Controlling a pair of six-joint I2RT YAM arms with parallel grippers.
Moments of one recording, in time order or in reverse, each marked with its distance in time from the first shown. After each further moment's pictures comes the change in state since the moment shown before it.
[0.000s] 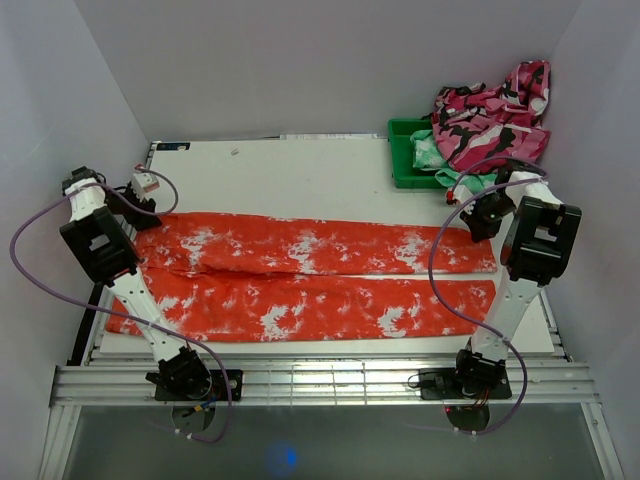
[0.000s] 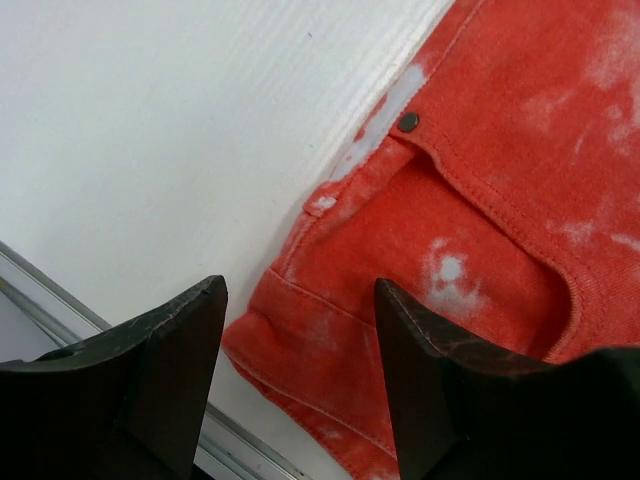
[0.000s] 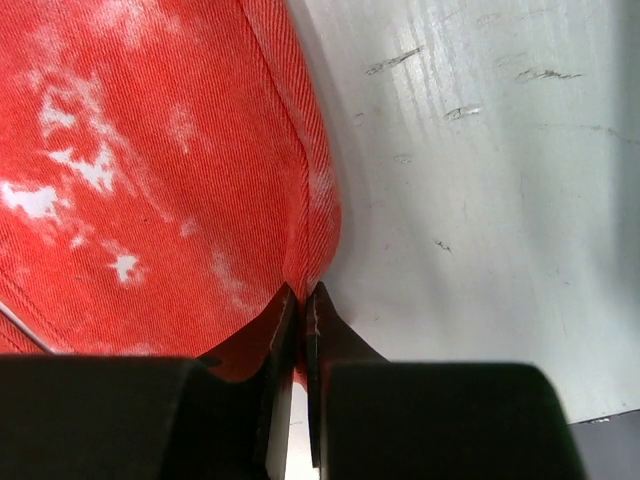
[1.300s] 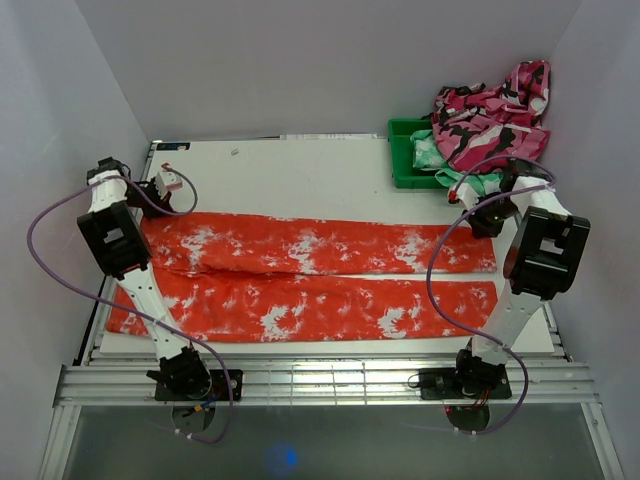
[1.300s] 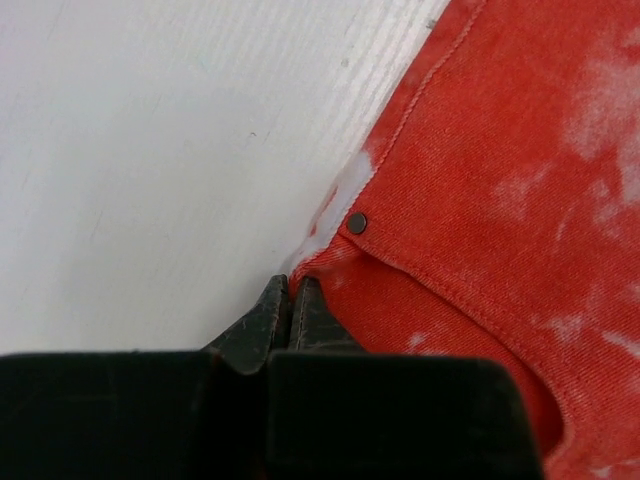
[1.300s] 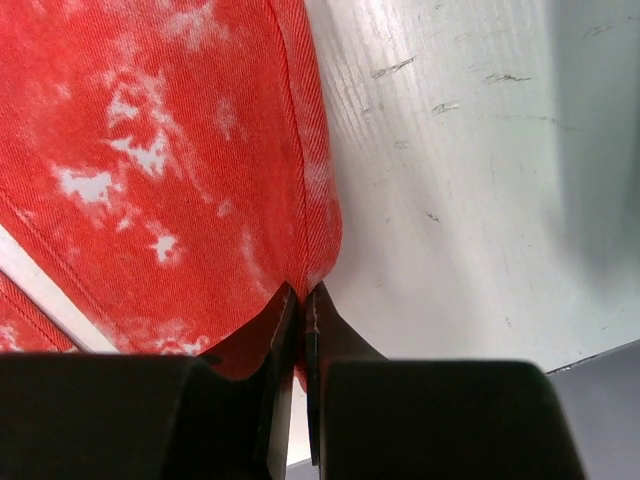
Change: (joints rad) left arm -0.117 0.016 -0.005 0.016 -0.056 0.060; right arm -0.003 -0.155 -0.131 0.083 -0.052 -0.021
